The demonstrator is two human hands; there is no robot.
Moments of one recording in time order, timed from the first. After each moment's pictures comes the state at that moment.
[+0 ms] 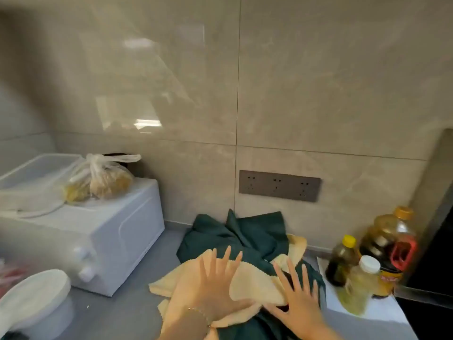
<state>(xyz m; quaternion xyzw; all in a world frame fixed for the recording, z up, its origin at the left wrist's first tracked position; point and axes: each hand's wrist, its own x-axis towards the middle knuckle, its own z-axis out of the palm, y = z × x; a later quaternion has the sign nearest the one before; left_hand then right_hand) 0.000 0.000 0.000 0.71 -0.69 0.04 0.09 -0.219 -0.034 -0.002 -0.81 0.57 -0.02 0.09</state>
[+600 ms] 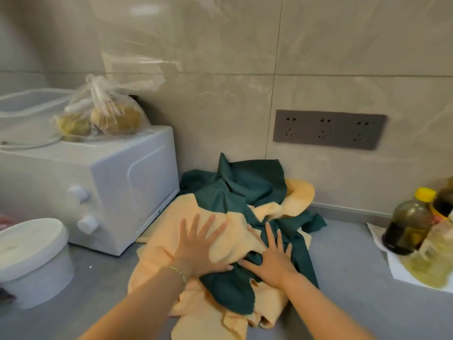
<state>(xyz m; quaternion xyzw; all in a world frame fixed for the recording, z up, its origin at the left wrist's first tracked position) 0.143 -0.030 -0.127 0.71 -0.70 0.06 0.04 -0.067 -0.082 -0.128 -0.84 0.51 -0.05 0.17</state>
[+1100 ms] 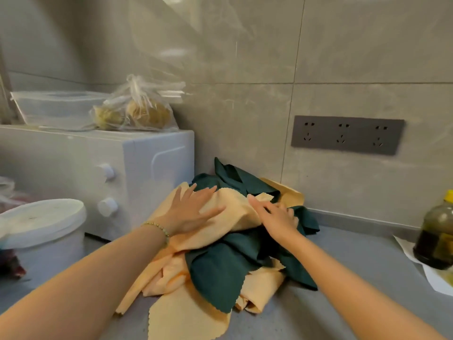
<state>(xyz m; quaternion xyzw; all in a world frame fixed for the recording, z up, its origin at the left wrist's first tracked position) 0.206 -0.026 -0.069 0.71 -0.68 0.01 0.16 -0.014 -0.081 -0.067 -0.77 0.54 -0.26 0.23</state>
